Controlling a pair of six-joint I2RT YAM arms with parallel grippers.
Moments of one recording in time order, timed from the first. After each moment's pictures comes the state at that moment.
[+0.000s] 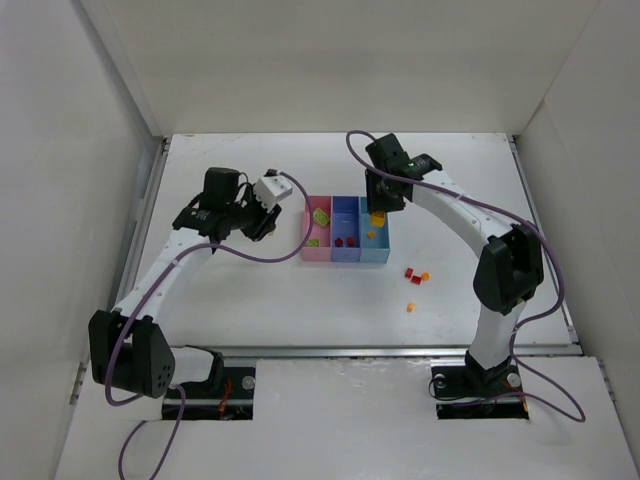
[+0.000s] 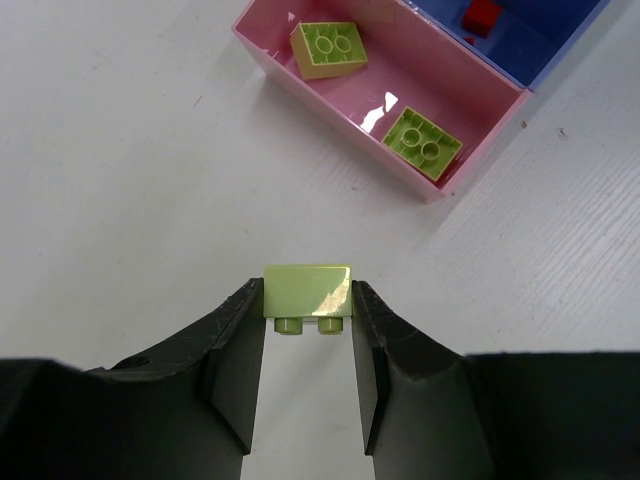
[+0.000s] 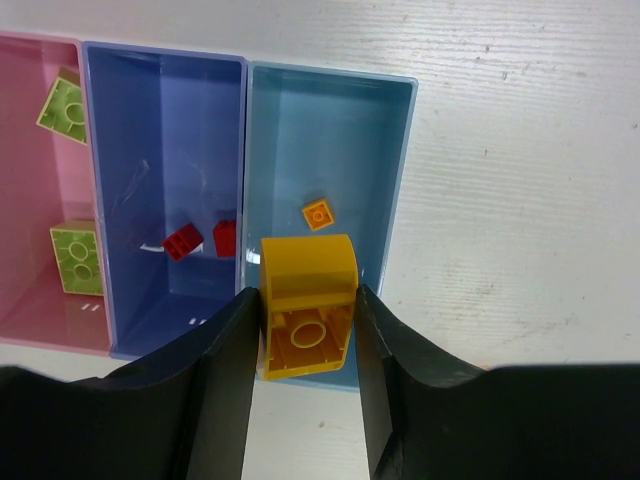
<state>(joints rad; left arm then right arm) -0.26 1.29 1.06 -0.52 0.41 0.54 0.52 1.86 1.68 -0.84 0.19 0.41</state>
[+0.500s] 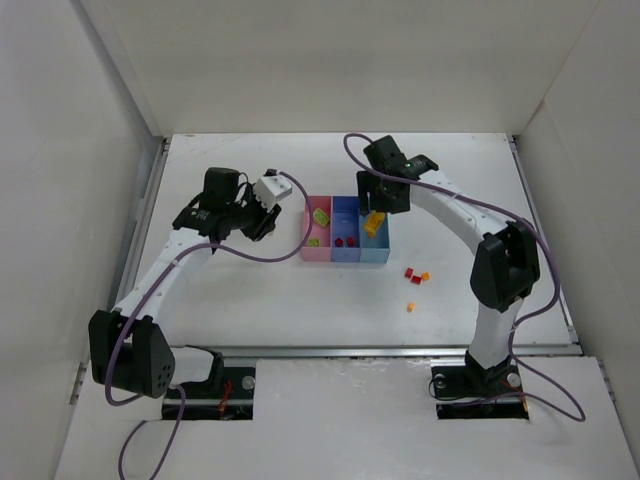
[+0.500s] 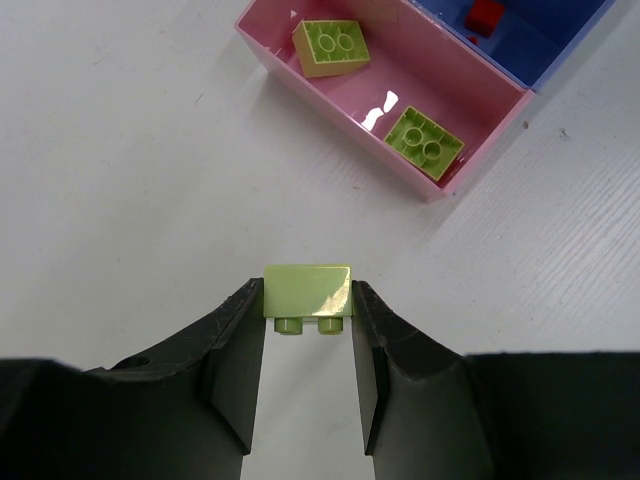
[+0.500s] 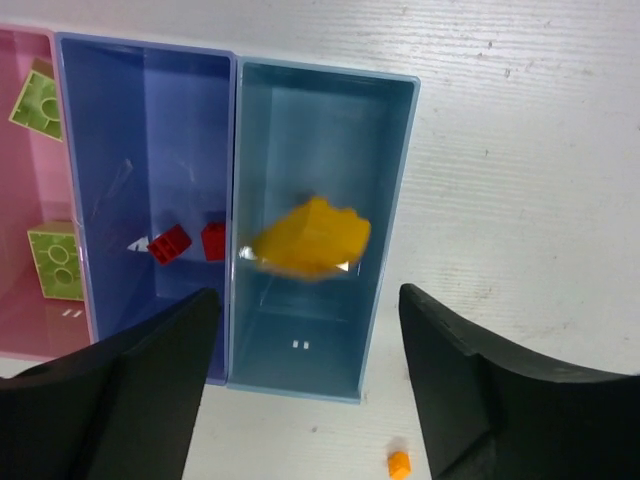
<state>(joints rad) -0.26 1.29 1.06 -0.52 0.40 0.53 0.52 1.89 1.69 -0.84 0.19 0.39</state>
